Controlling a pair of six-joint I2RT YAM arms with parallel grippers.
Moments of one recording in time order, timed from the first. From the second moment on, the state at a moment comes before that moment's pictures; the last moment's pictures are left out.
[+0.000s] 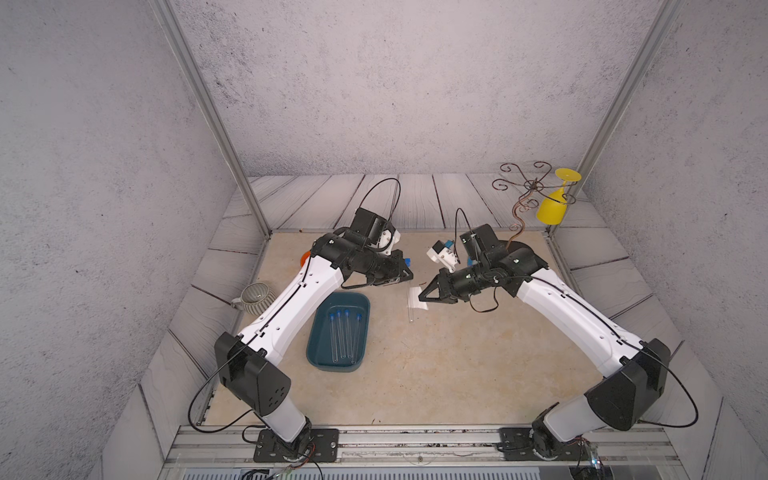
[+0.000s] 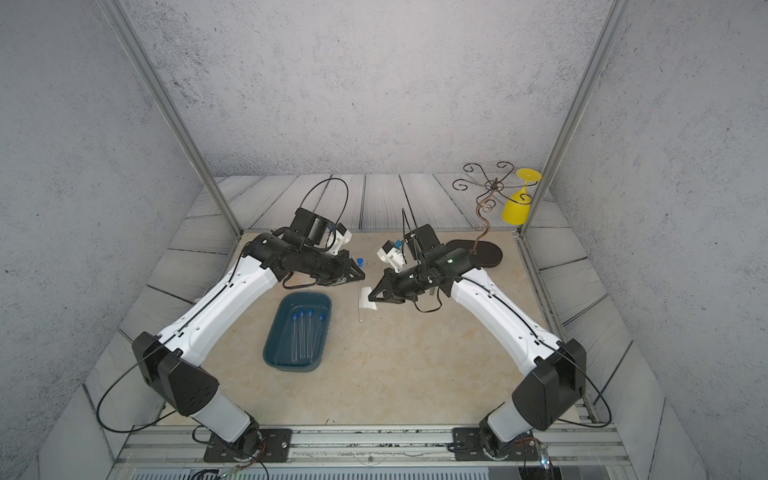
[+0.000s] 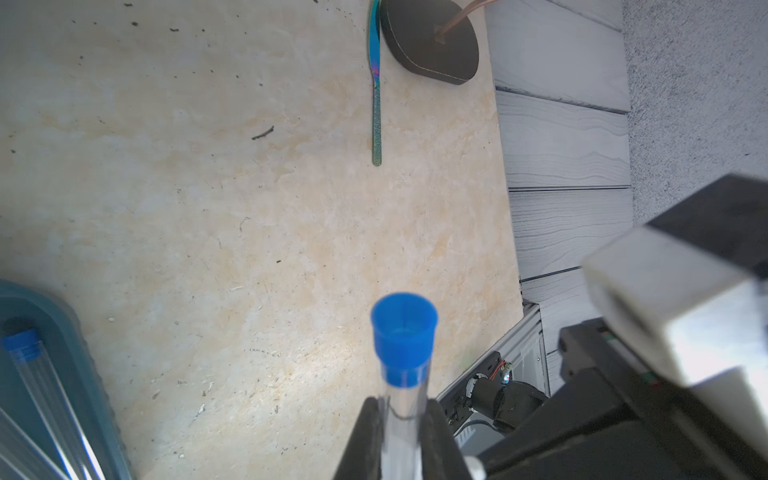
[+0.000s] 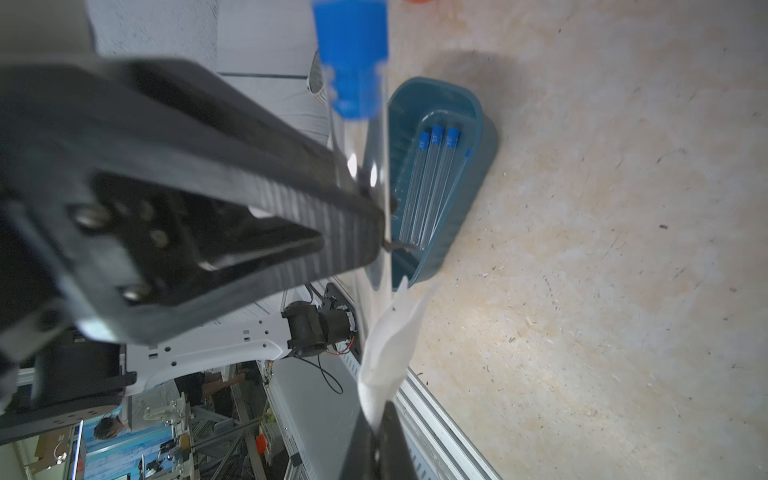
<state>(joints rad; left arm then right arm) -0.57 1.62 1.71 -0.98 0.45 -0.56 0.57 1.53 1.55 -0.92 -0.74 0.49</state>
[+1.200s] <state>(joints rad) -0.58 1.55 1.64 -1.01 0.46 -0.55 0.54 1.79 1.80 -0.86 -0.86 0.50</state>
